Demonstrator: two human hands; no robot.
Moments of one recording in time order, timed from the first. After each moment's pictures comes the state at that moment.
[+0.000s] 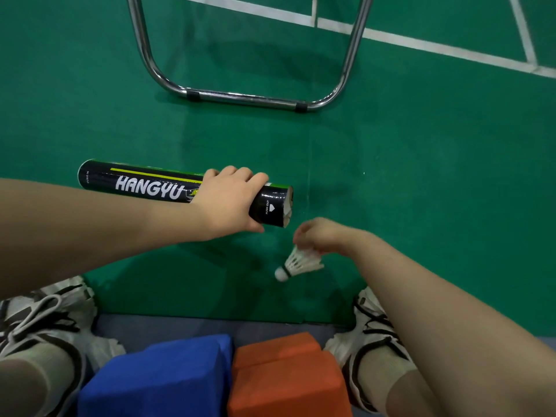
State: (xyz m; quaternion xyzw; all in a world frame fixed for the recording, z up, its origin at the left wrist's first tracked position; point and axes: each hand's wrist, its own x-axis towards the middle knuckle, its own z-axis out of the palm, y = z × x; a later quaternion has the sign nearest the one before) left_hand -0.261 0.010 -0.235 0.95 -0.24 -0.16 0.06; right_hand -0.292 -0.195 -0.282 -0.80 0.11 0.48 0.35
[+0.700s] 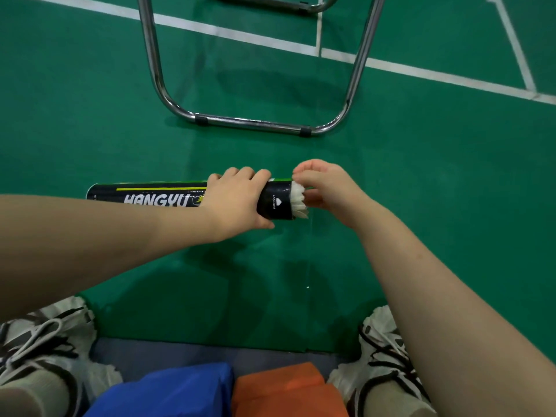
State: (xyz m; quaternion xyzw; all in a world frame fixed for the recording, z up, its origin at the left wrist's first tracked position) left_hand -0.232 0.001 -0.220 0.97 -0.17 -0.14 0.09; right_hand -0.224 -0.168 -0.194 -0.73 0.15 0.25 0.62
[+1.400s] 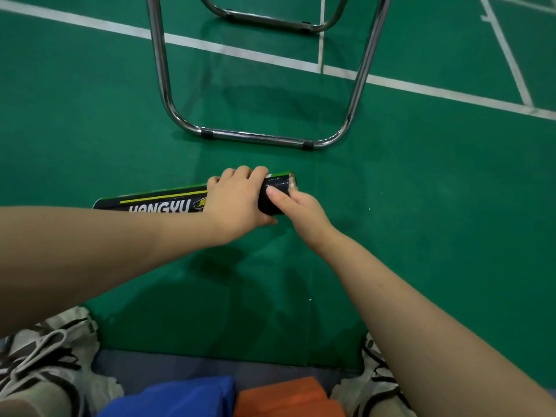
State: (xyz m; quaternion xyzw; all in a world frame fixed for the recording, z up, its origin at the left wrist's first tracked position) left_hand -0.223 0.003 -0.215 0.98 -0.11 -0.08 0.15; right_hand -0.244 -0.134 -0.217 -0.78 0.03 0.19 0.59
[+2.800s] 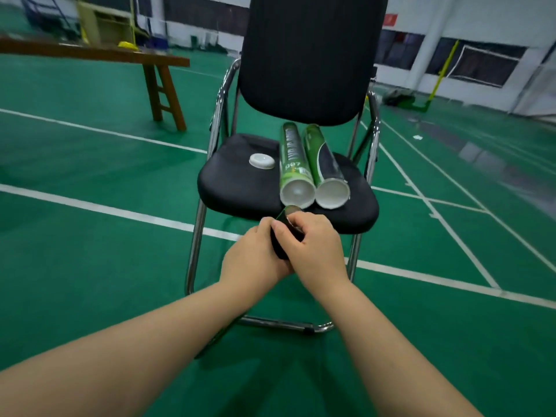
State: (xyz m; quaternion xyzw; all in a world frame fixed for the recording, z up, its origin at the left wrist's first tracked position) left_hand -0.112 0.018 -0.026 0.92 -0.06 0.12 0.37; right_hand -0.108 -0.086 -0.010 -0.89 -0.15 -0.26 0.35
